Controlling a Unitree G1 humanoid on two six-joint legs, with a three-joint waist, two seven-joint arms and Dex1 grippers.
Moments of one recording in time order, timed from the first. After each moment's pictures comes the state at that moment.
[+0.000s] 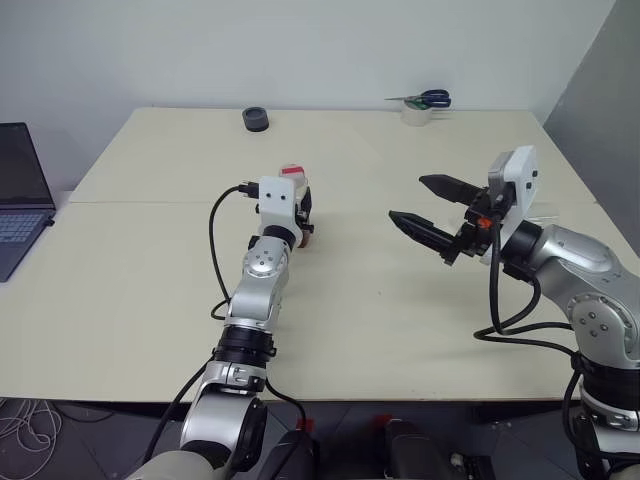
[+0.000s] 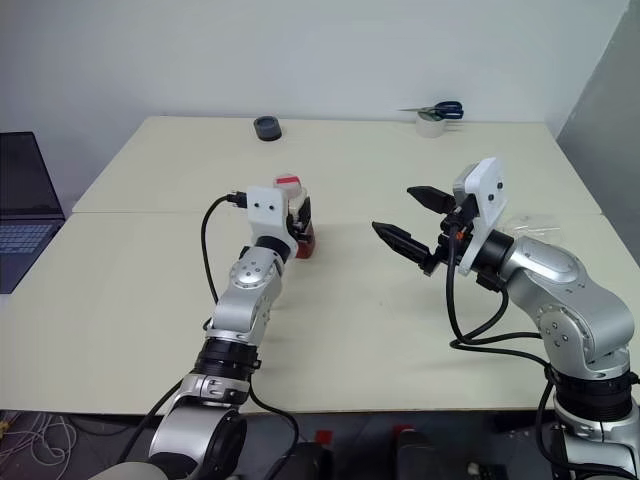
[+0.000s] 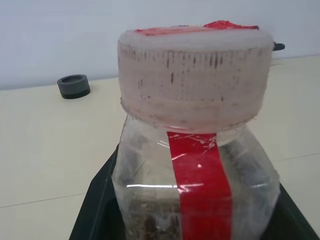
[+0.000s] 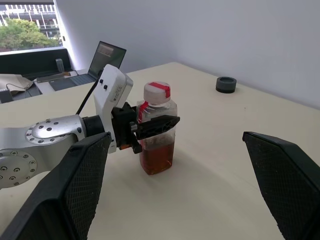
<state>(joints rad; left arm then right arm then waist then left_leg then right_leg) -0.64 0.08 0.03 0.32 -0.02 0.13 -0.03 -0.49 -0.59 -0.11 -0.48 0.71 0.75 0.56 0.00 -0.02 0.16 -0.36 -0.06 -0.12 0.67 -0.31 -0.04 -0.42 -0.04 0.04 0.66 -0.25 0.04</state>
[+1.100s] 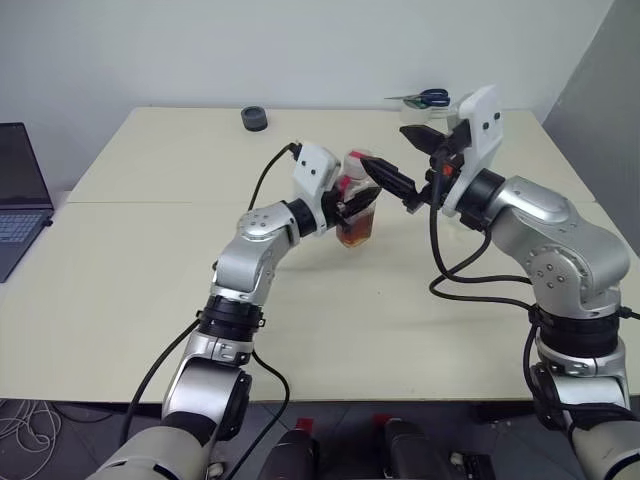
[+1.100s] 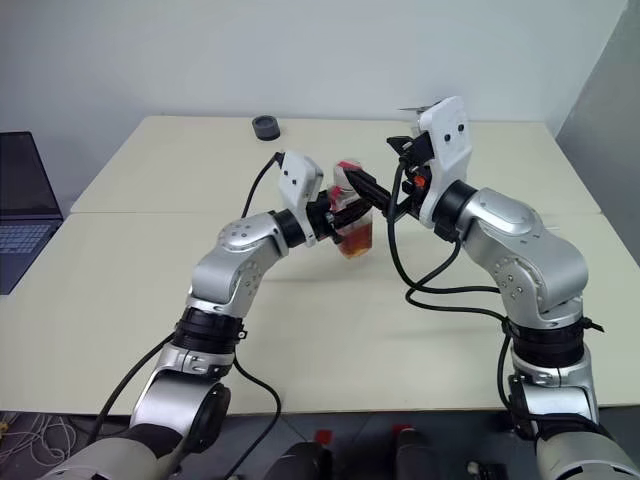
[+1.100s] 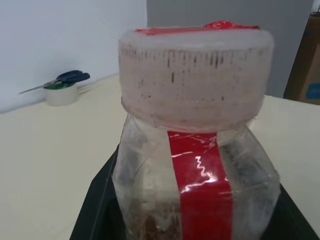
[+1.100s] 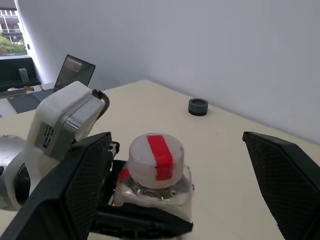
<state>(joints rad) -0.81 0.18 -0.08 0.21 -0.26 0.36 -0.67 -0.78 -0.42 0.01 -0.34 0.57 0.82 0.37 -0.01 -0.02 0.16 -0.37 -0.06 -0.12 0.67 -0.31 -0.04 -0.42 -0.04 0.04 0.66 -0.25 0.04</state>
